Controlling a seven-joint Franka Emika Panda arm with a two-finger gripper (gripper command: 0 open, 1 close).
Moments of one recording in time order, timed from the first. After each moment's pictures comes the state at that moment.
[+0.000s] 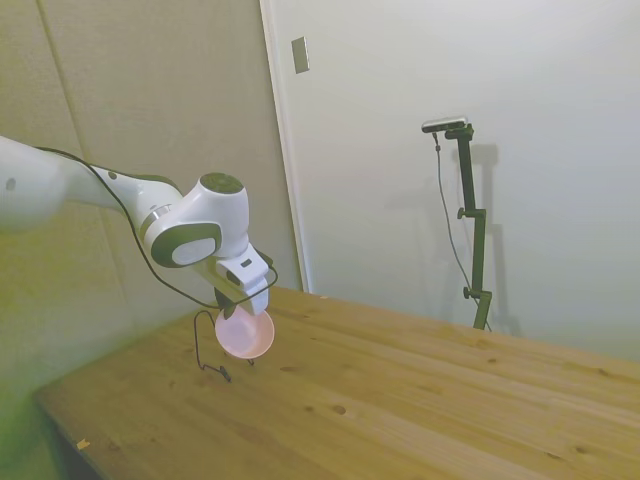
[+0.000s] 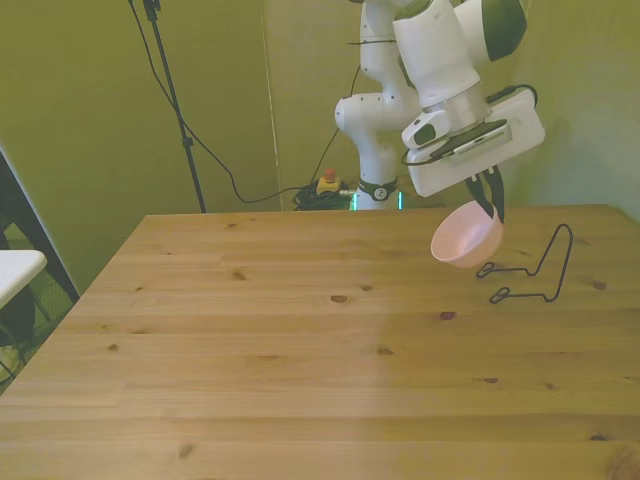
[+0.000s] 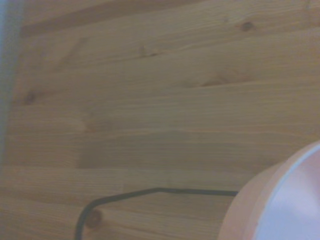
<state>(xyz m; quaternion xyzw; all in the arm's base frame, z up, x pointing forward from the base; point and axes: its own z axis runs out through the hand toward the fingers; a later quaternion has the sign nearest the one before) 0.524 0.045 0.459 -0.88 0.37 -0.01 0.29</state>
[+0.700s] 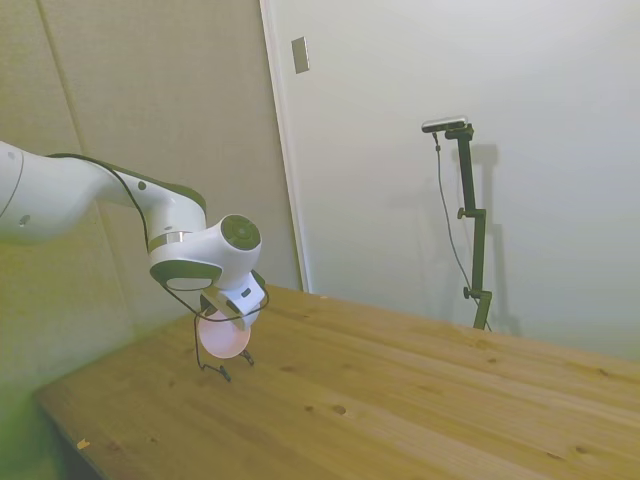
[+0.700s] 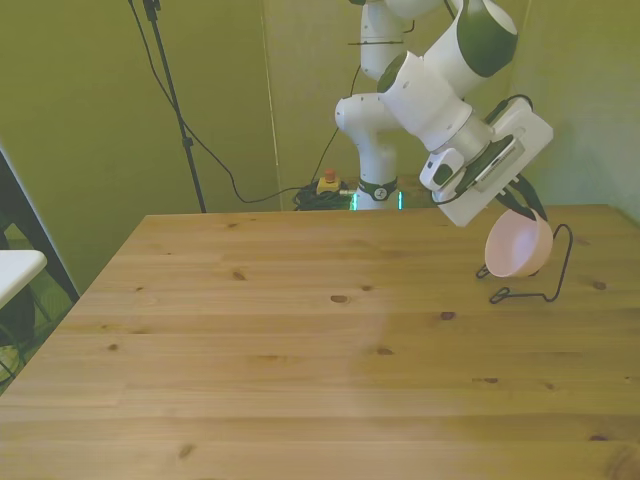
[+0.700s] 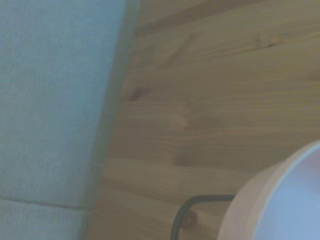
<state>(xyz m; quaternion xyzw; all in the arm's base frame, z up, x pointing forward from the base) 0.523 0.067 0.422 -0.85 0.30 0.03 0.42</state>
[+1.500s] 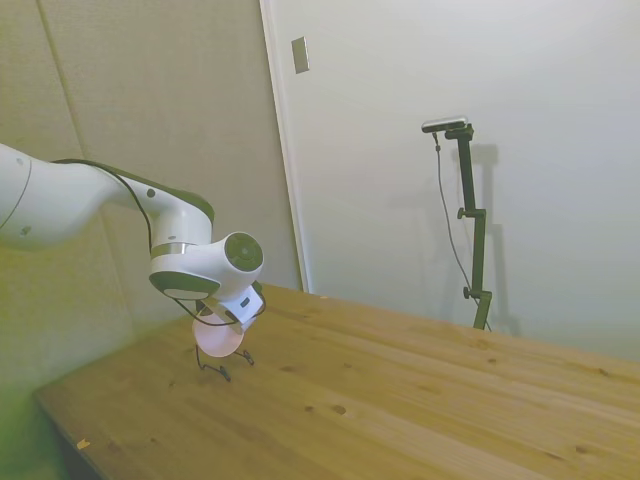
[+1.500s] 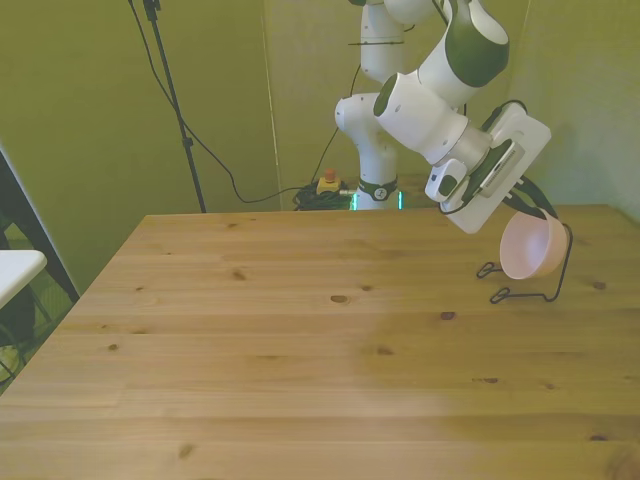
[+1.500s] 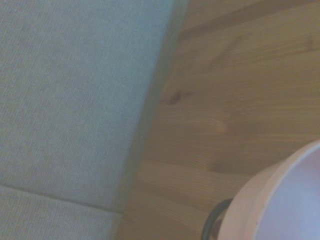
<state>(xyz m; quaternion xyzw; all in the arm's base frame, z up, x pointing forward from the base) 0.520 0.072 0.408 -0.84 0.27 0.02 0.47</state>
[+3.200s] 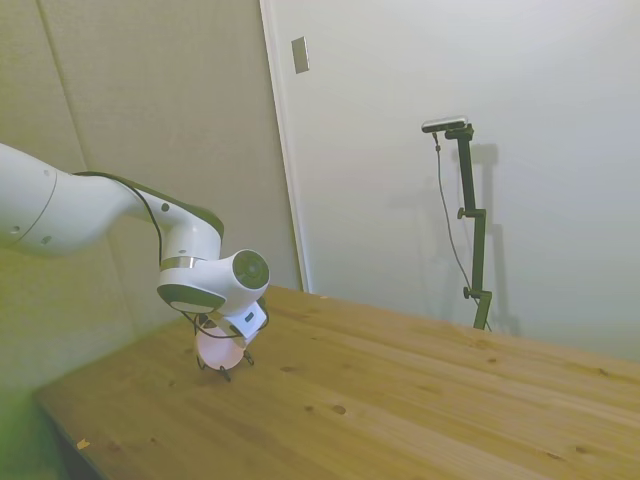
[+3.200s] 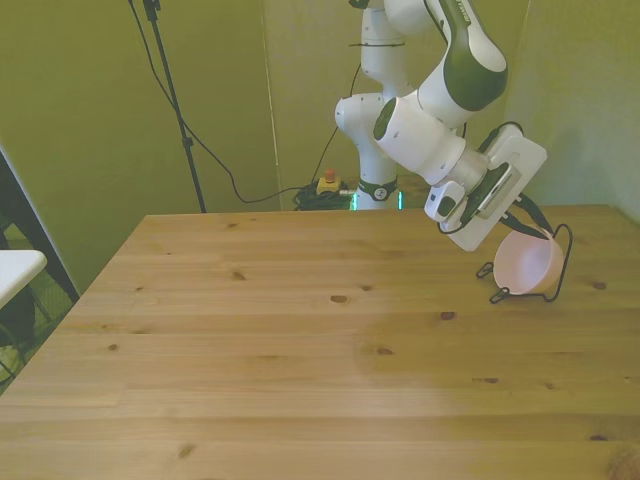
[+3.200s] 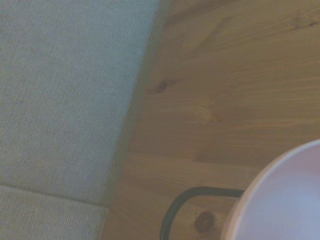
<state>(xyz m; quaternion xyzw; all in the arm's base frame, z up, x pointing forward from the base) 0.524 0.073 0.377 -0.84 0.27 0.03 0.47</state>
